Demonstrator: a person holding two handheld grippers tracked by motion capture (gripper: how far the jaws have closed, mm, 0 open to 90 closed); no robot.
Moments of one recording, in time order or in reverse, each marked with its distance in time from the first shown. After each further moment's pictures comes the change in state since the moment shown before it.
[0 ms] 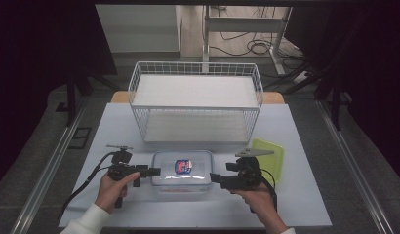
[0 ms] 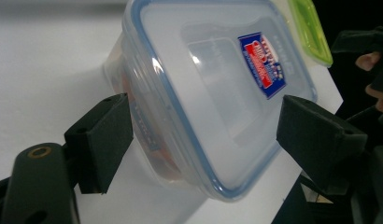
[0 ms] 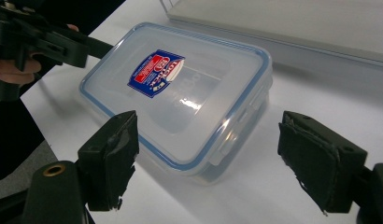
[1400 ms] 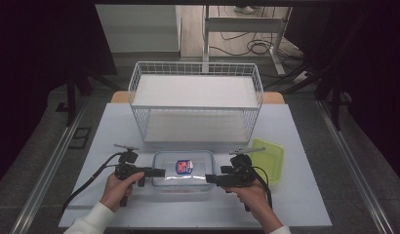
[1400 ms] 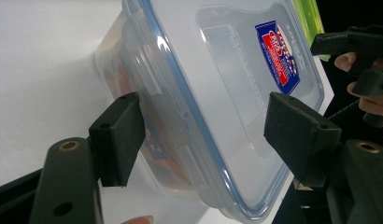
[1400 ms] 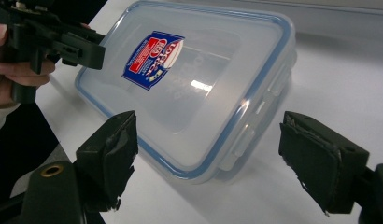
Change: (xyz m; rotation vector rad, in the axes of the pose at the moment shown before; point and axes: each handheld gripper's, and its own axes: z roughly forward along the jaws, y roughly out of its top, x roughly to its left) left arm 0.011 0.002 0.017 0.046 -0.051 -0.028; right arm -0.010 -0.001 0.027 0.095 0.061 0.102
